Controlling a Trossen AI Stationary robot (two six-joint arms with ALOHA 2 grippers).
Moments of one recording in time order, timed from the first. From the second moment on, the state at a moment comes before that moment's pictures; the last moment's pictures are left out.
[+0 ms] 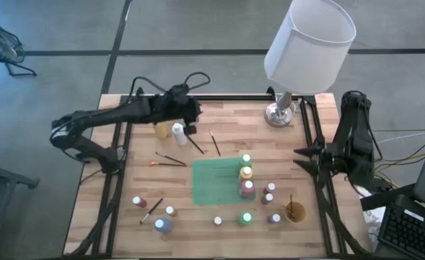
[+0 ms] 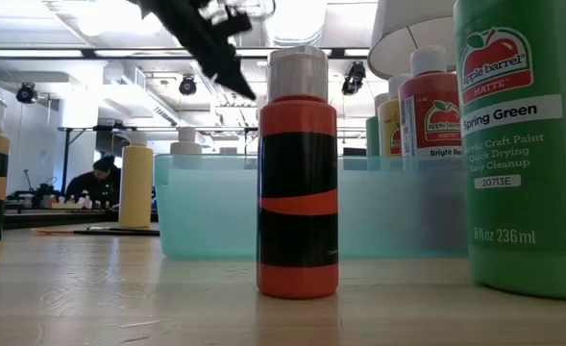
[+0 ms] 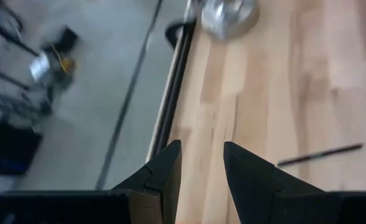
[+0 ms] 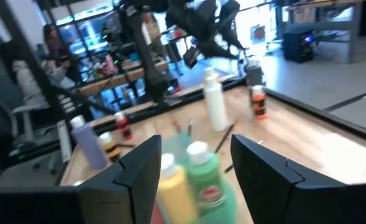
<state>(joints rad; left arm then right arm) 0.34 1.38 1.19 -0.40 -0.23 0.43 1.22 0.45 0.55 -0.66 1.41 0.85</state>
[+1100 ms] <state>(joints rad) 0.45 1.97 1.61 -0.84 -0.06 1.18 1.10 0.23 0.54 -0.70 1.41 0.62</state>
